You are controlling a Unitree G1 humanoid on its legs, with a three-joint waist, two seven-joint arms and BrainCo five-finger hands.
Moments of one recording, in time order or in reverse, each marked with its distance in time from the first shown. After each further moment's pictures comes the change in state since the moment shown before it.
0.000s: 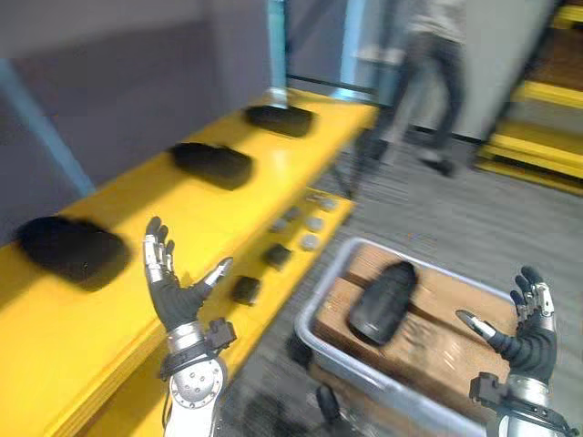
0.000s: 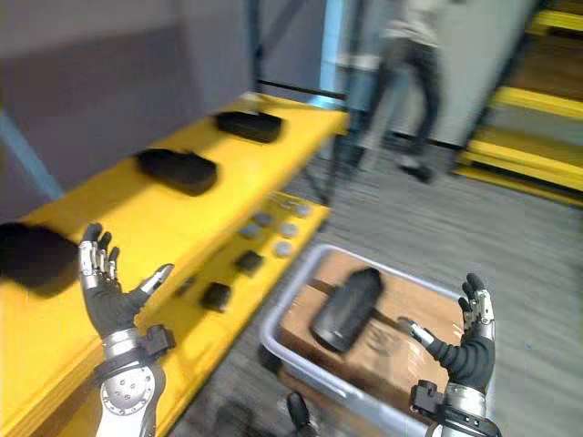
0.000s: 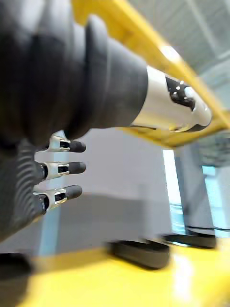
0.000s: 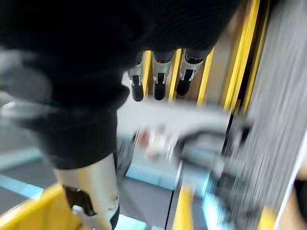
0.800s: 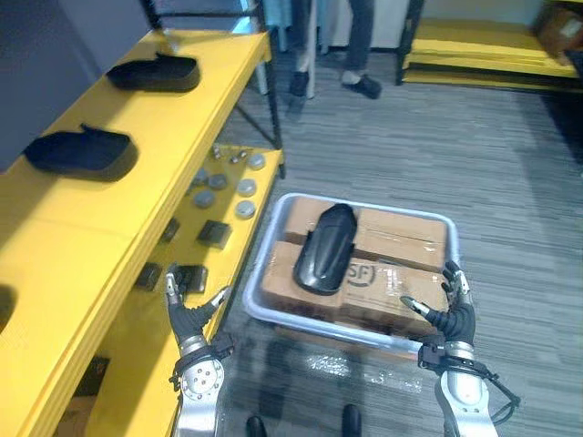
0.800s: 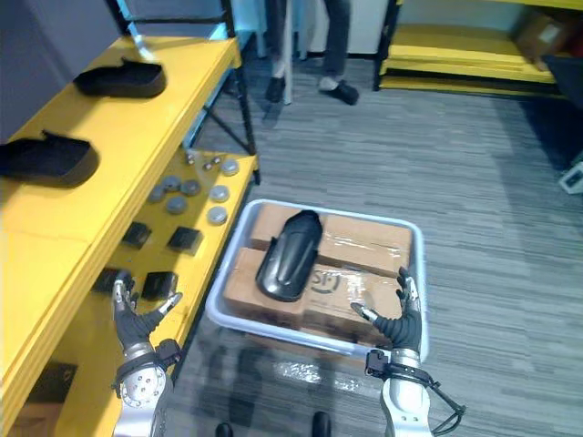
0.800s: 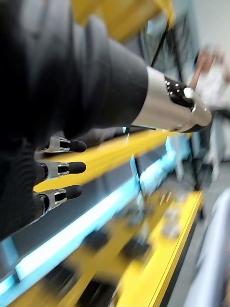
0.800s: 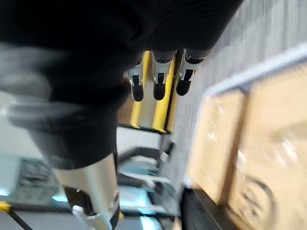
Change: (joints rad) left arm -0.037 -0.009 0.061 0.446 -0.019 0.036 -0.054; right arm -0.303 -0.024 0.174 0.471 -0.065 0.037 -0.051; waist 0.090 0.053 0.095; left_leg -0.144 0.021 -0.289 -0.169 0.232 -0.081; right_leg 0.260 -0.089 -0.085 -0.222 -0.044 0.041
